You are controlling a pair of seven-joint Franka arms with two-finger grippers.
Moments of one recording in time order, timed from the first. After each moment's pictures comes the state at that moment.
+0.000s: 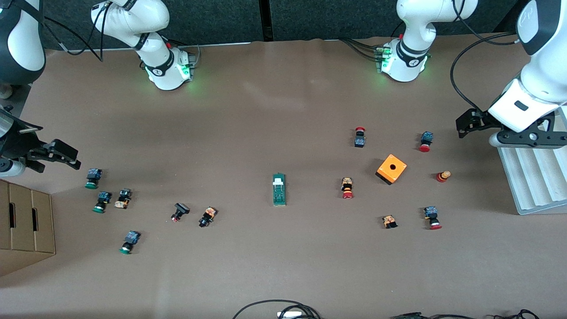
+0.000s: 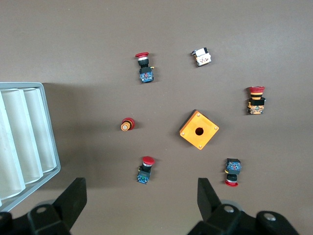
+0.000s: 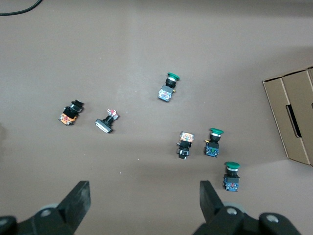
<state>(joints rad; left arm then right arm) -0.04 -0.04 -0.07 -1.72 0.07 1.65 -0.02 0.08 -0.01 -0.16 -1.73 0.03 1.85 -0.11</state>
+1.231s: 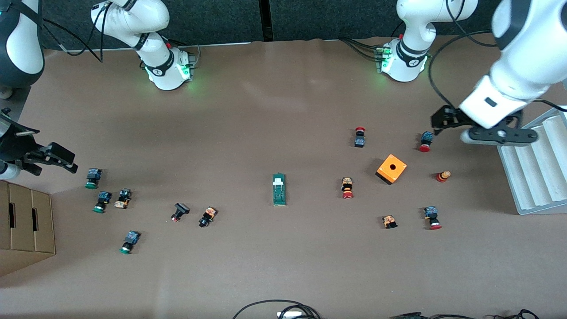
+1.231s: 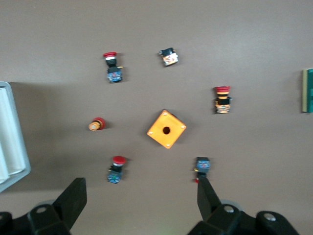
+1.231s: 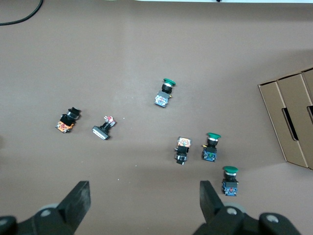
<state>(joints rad) -0.05 -0.04 -0.19 -1.71 0.02 1.65 -0.15 0.07 0.00 -0.16 -1.73 0.03 1.88 -0.10</state>
